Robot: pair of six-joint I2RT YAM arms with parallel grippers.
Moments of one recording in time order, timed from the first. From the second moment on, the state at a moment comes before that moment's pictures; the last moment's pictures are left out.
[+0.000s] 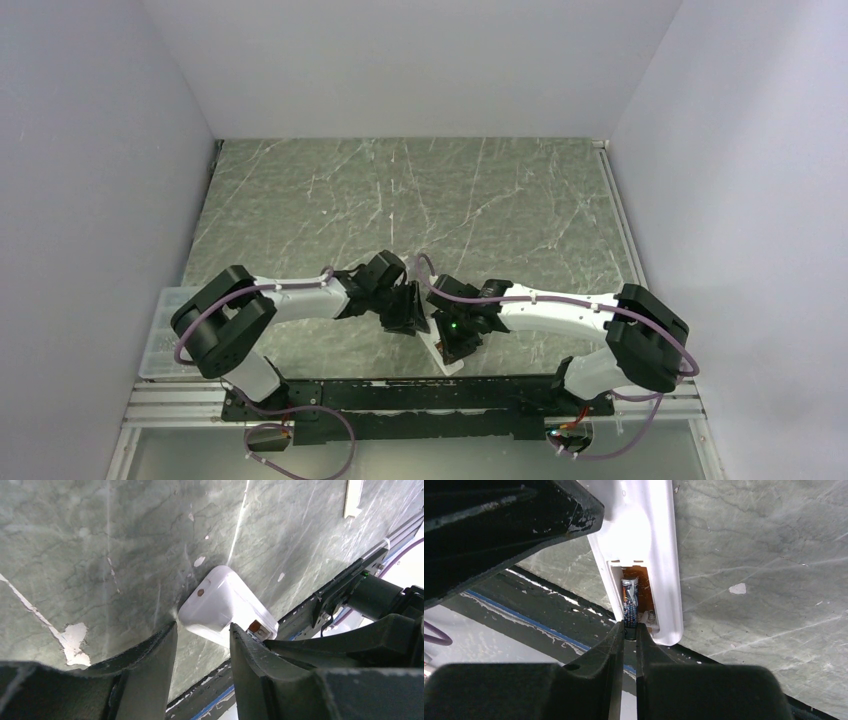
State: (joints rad) left arm -0.85 1.57 0.70 -0.08 0.34 -0.90; right arm 1.05 1.42 0.77 -0.61 -0.13 0.76
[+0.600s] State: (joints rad) left arm -0.80 1.62 0.72 -0.03 0.38 -0.91; right arm 1.05 1.40 0.76 -0.59 -0.13 0.76
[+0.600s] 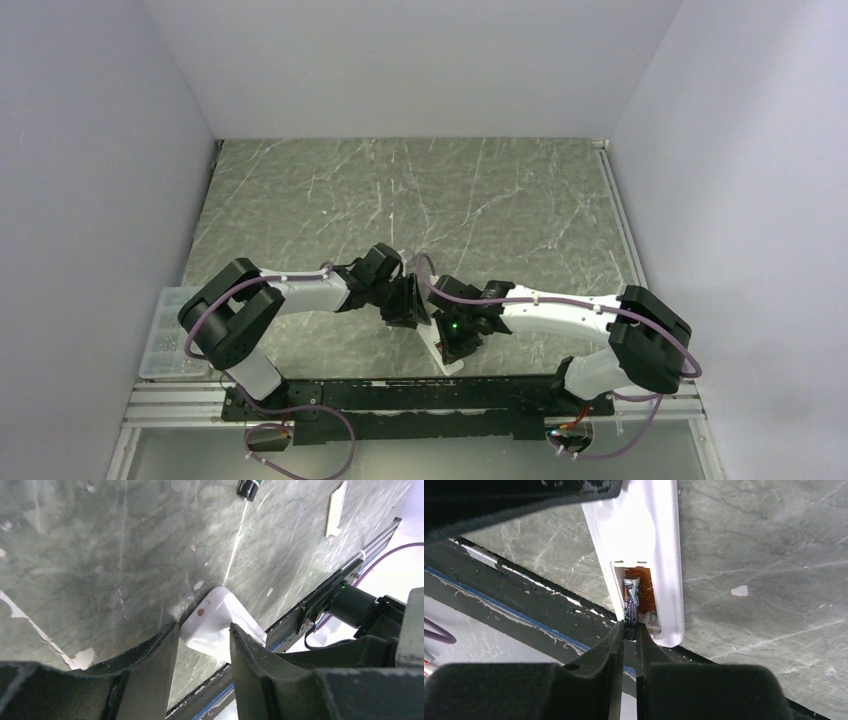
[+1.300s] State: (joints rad) left arm -0.75 1.67 0.72 0.07 0.49 -0.79; right arm 1.05 1.40 0.75 -0.58 -0.13 0.76
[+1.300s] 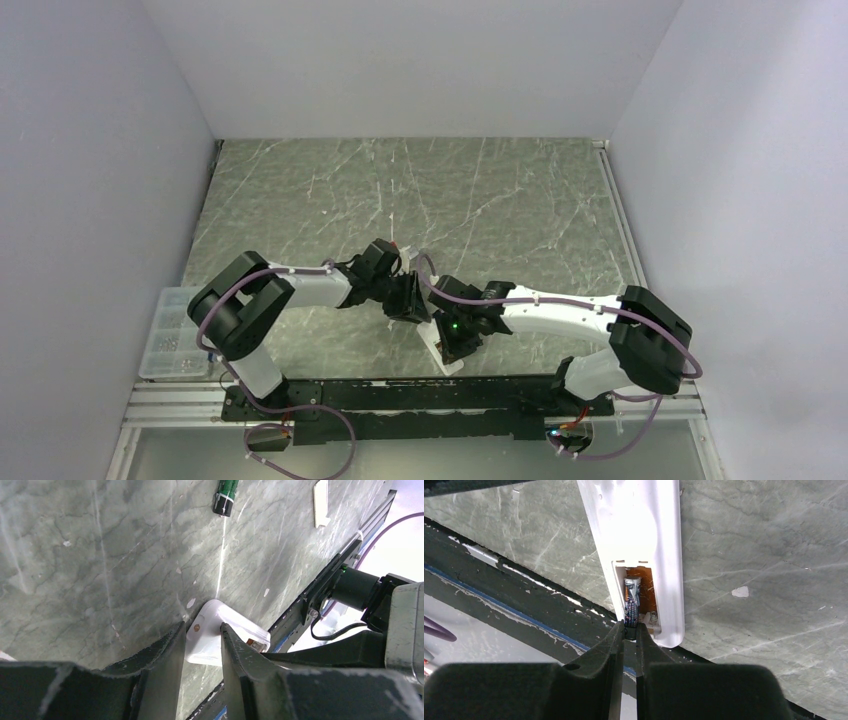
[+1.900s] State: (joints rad) left arm -0.79 1.68 0.69 0.19 0.47 -0.77; right arm 1.05 1.46 0.78 -0.55 -0.14 0.73
